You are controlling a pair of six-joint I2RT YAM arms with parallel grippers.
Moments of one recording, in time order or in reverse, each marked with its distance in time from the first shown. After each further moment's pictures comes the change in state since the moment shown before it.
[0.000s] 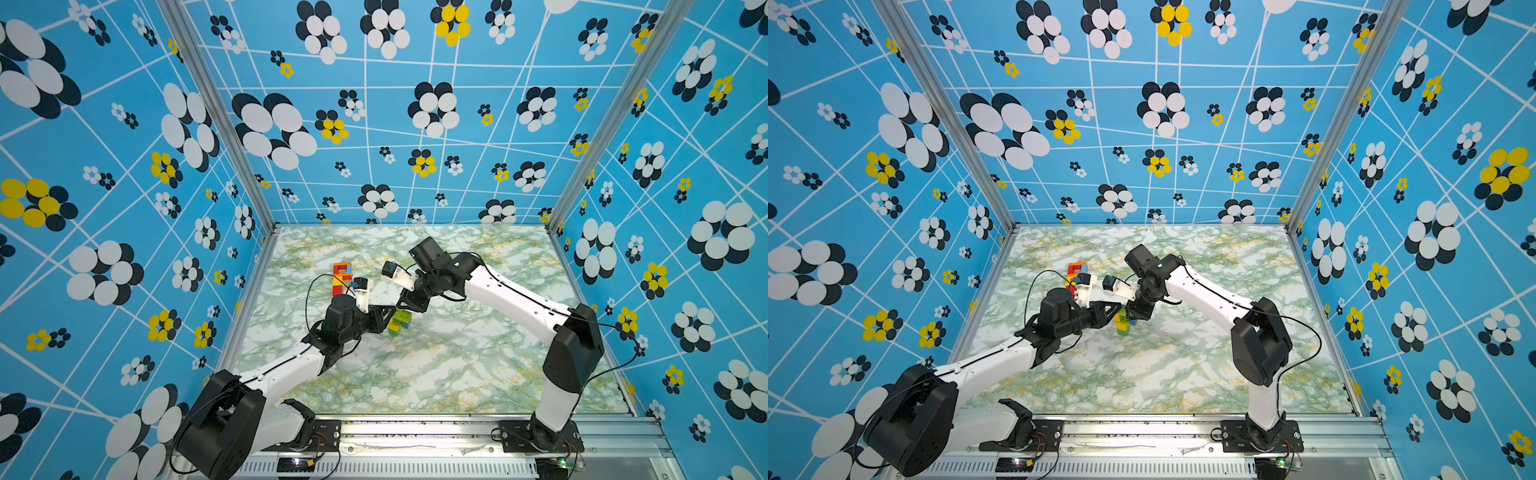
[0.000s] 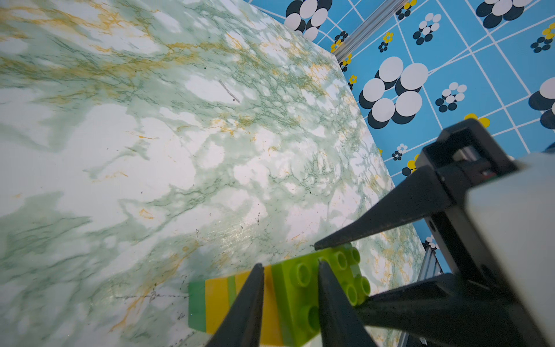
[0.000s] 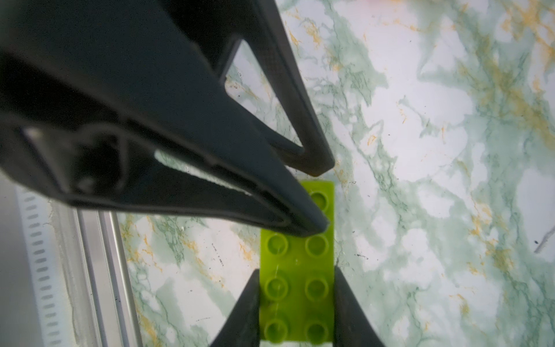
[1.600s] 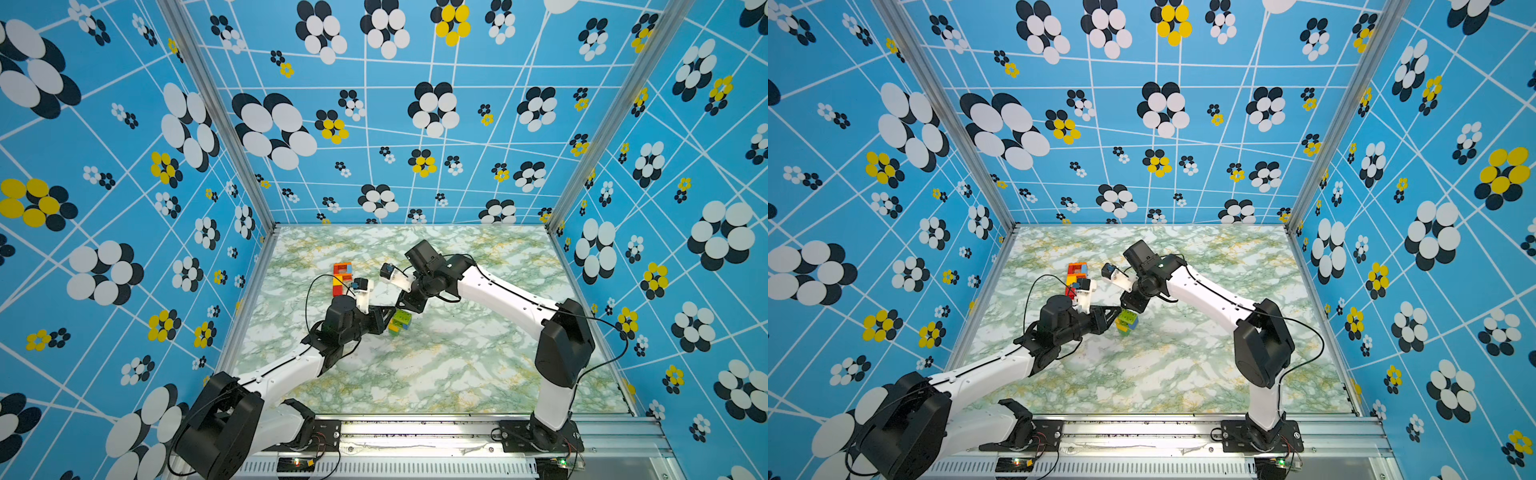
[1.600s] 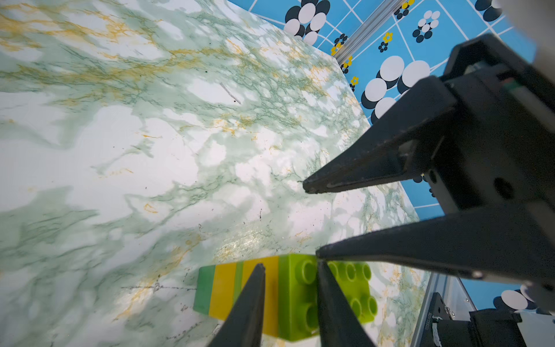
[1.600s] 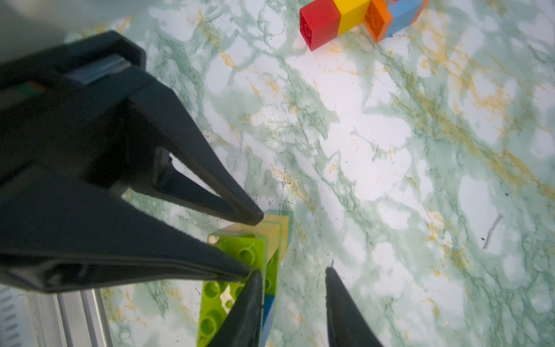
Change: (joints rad) left arm -0.048 -0.050 -0.050 0.020 -0.079 0.018; right arm 0.002 -0.017 -0.013 0.151 0.053 0.129
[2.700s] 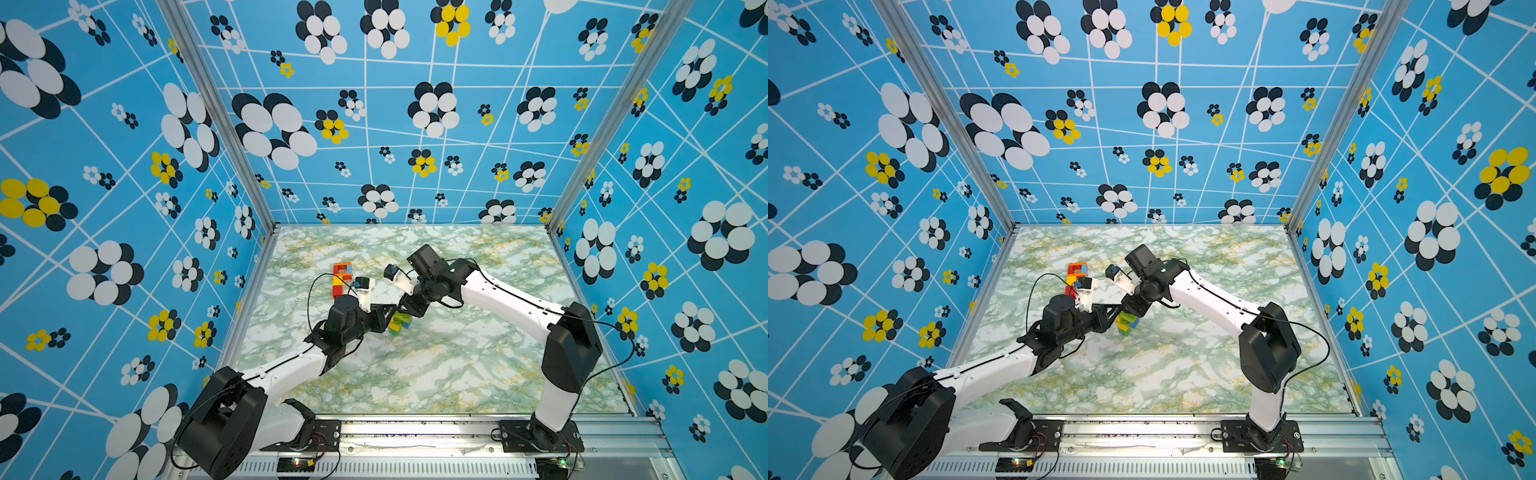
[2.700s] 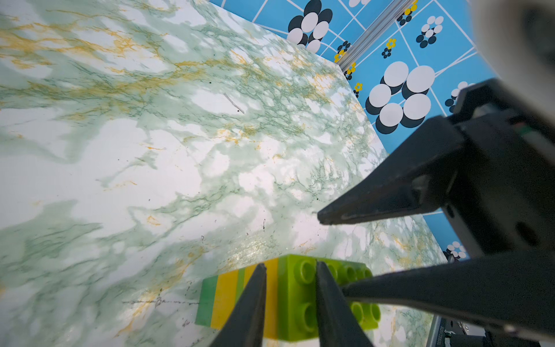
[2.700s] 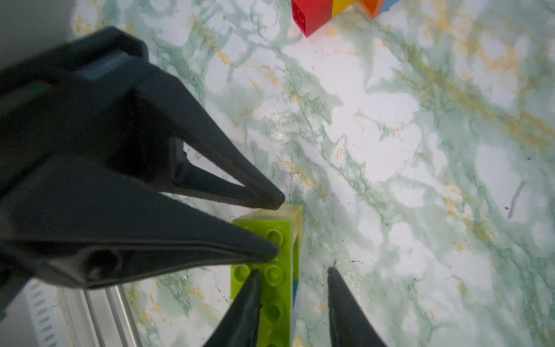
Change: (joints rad) left arm -0.018 0.028 0.009 0.029 -0.045 0.008; right arm 0.012 -0.046 -0.062 0.007 0.007 0.129
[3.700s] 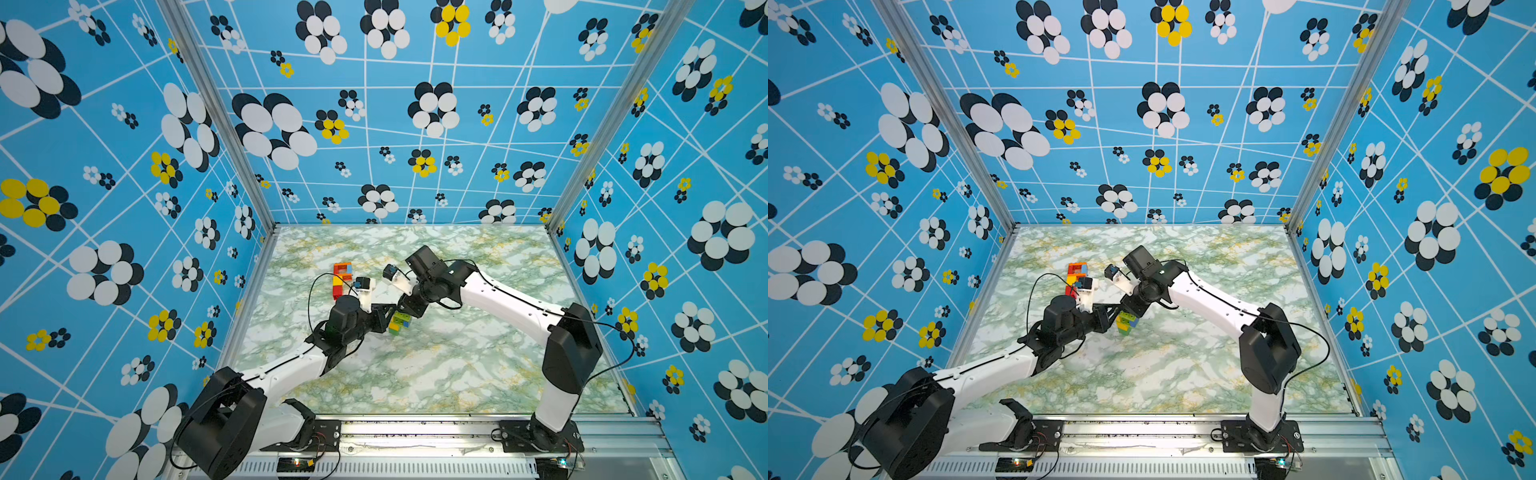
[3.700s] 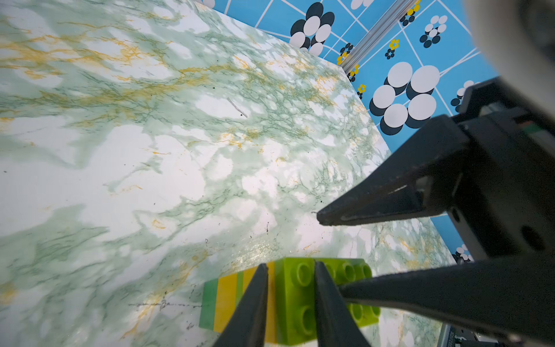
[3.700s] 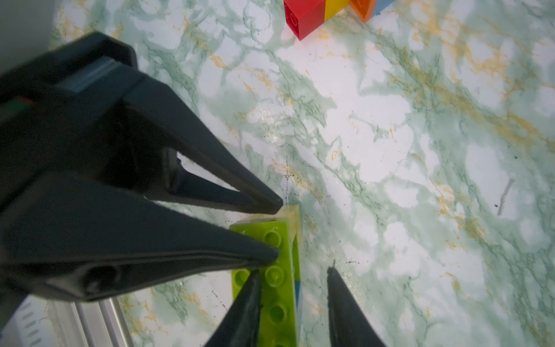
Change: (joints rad) left arm -0.016 0.000 0.001 -0.004 -0.036 0.016; right arm 0.016 -0.005 -0.001 0.015 0.043 0.025
